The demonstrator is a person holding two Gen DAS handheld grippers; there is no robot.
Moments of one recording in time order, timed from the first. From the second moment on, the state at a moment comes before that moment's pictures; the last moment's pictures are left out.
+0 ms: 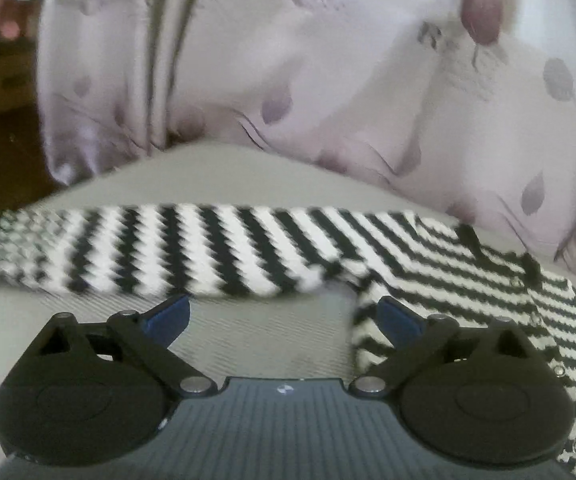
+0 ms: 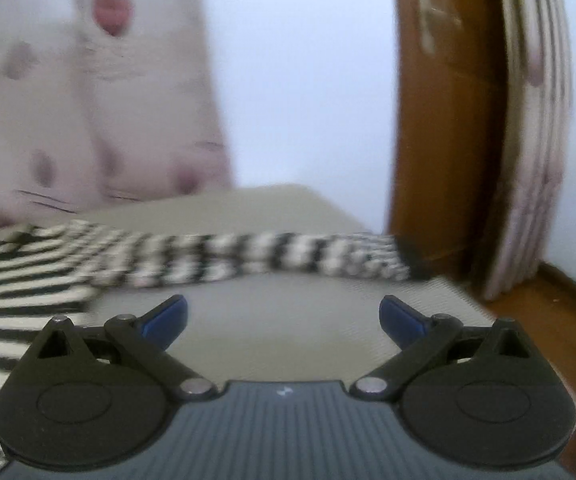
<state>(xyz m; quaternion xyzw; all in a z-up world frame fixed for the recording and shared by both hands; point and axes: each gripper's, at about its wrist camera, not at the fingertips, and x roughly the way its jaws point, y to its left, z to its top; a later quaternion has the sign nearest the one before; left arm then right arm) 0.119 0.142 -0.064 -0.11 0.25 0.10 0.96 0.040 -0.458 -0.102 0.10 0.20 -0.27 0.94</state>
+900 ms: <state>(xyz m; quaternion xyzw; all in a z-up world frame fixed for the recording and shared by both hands) 0.134 0.139 -0.088 -0.12 0.30 0.14 0.94 0.063 -0.586 -0.034 0.15 0.23 -0.05 0.96</state>
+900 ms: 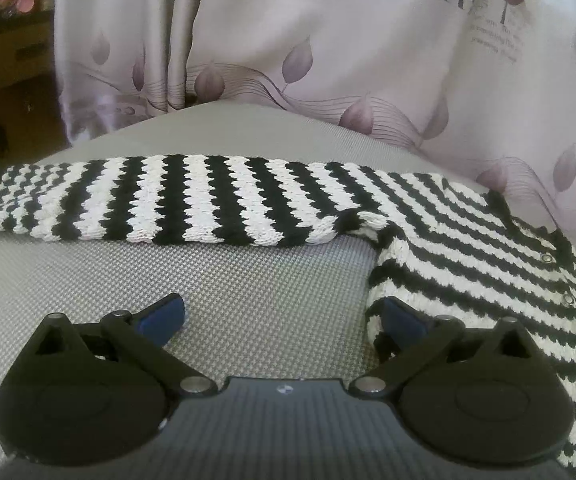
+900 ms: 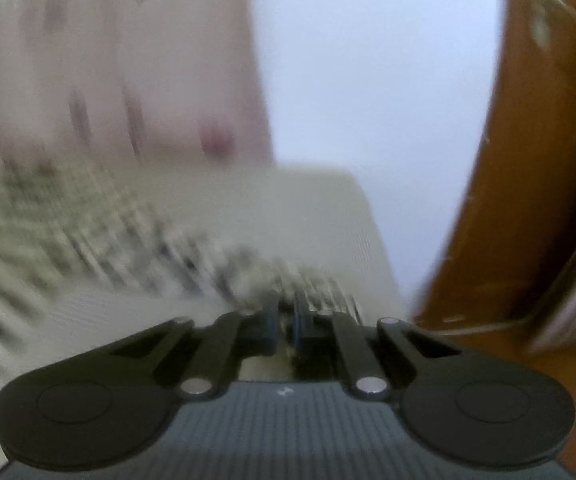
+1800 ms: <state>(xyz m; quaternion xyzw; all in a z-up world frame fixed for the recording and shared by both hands) 0.137 0.139 -0.089 -0.11 0.31 0.16 0.93 0.101 -0.567 -0.126 0.03 0.33 -0.11 0.94</state>
